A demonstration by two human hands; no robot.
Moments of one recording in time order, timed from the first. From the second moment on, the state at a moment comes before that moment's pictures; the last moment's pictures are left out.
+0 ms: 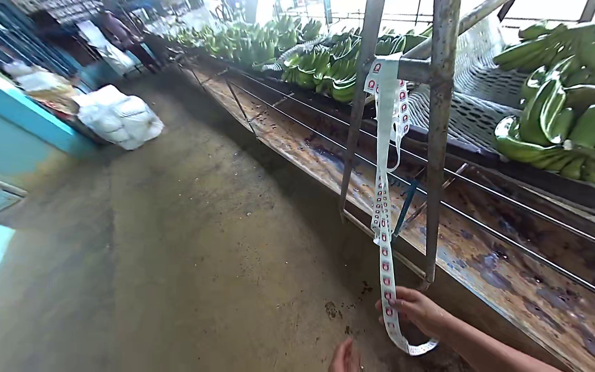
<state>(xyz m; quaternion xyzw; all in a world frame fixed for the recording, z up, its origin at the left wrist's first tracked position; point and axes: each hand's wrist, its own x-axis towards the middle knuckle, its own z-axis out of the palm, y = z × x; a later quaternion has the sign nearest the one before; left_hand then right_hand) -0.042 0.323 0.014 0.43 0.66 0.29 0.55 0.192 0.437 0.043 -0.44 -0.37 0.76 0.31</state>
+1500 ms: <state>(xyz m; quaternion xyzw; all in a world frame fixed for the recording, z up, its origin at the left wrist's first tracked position) -0.109 0.516 0.111 0.50 0.11 0.26 0.82 0.106 0.616 0.303 -0.29 -0.19 0.61 0.71</state>
